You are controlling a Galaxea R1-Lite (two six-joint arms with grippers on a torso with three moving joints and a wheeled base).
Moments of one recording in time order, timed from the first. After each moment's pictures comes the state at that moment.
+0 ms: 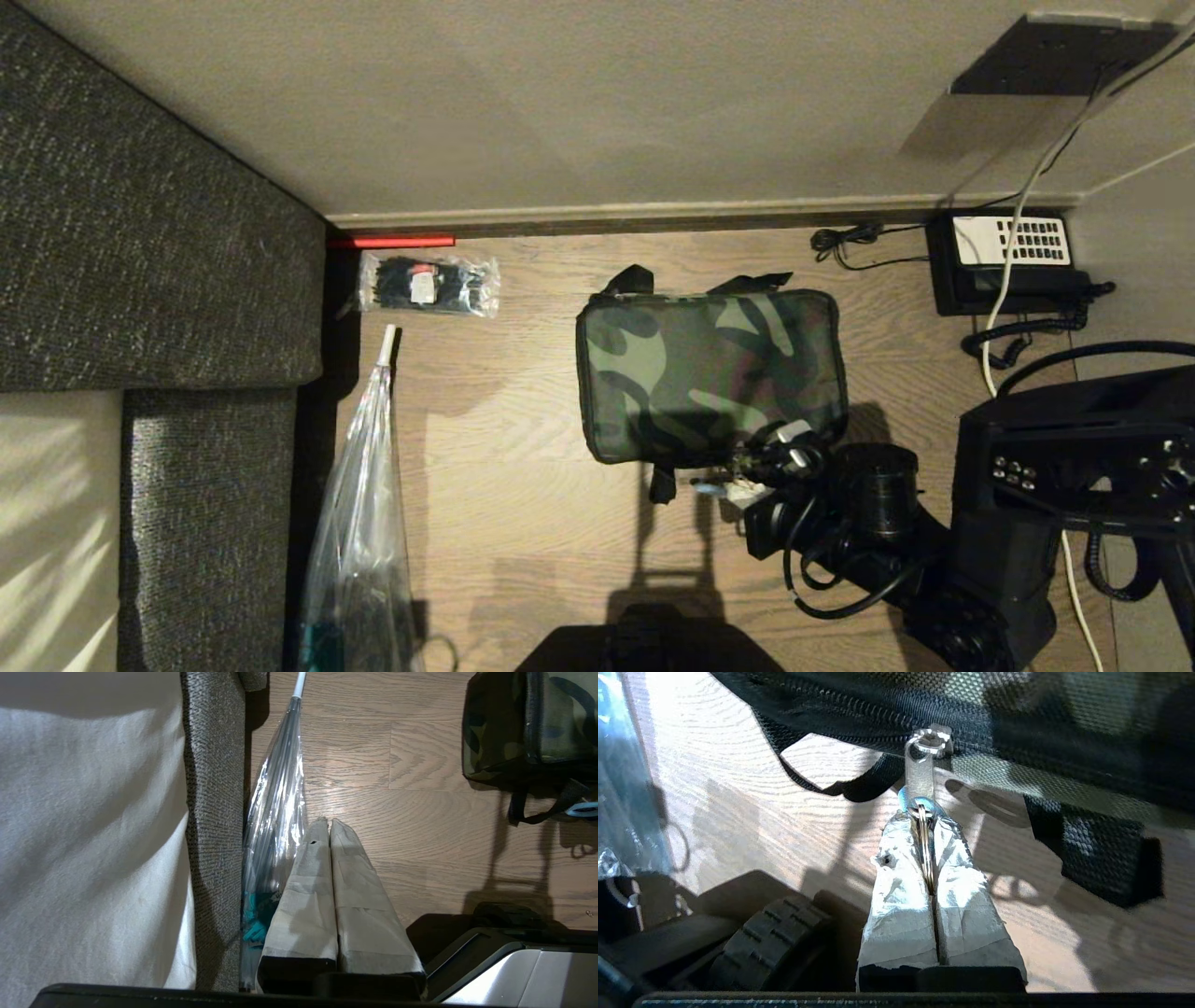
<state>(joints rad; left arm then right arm) 0.00 0.00 0.00 0.01 0.01 -0.01 0.46 2.30 -0.50 -1.44 0.09 0.01</state>
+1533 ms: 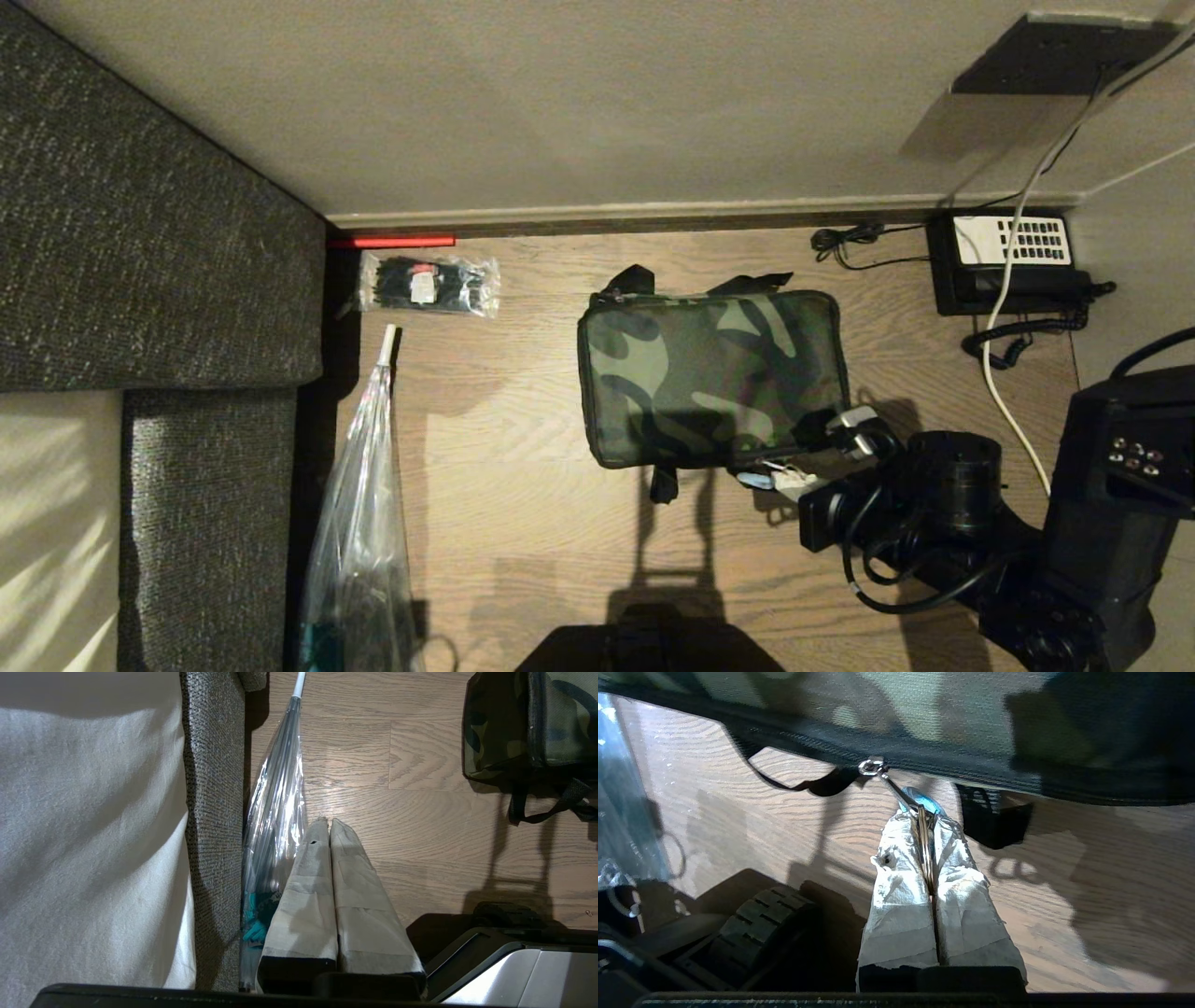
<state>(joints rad) 0.00 0.00 0.00 0.01 0.00 -0.01 0.36 2.15 -0.37 -1.42 0.11 0.02</state>
